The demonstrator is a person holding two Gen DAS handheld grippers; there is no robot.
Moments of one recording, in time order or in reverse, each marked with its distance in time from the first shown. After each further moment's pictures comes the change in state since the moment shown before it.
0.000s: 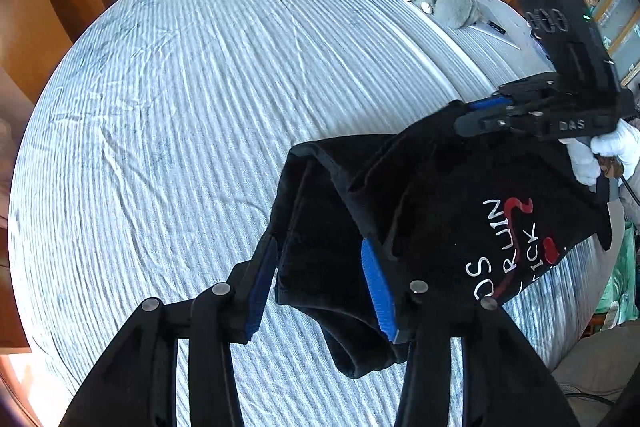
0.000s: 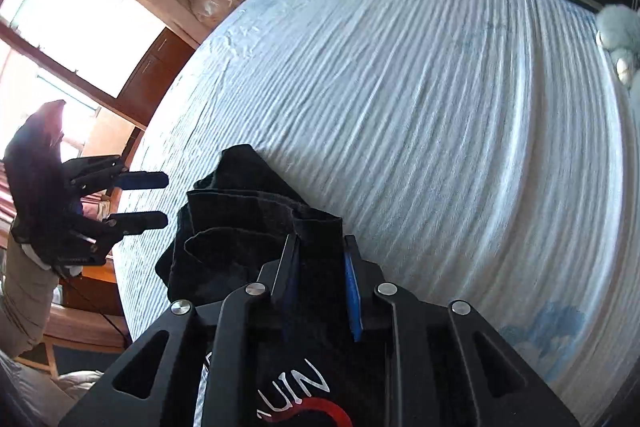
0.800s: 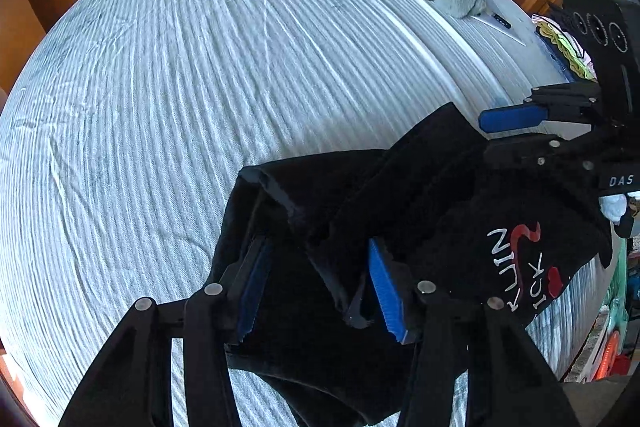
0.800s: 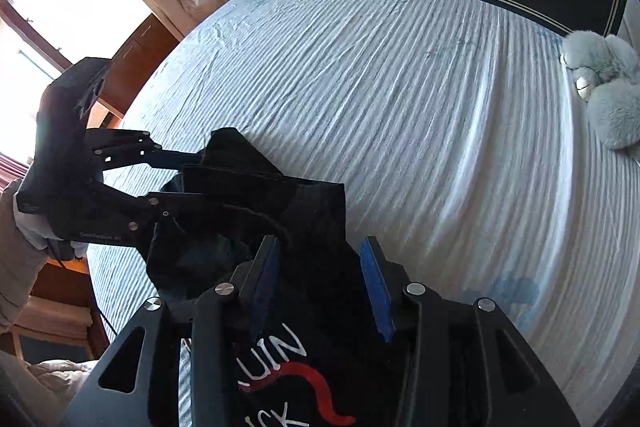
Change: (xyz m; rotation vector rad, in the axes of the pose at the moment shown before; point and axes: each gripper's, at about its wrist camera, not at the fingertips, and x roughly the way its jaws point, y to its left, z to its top) left arm 0.059 -0.019 0.031 -0.011 0.040 -0.049; right arm 0.008 -0.005 -0.004 0.017 0.051 -0.144
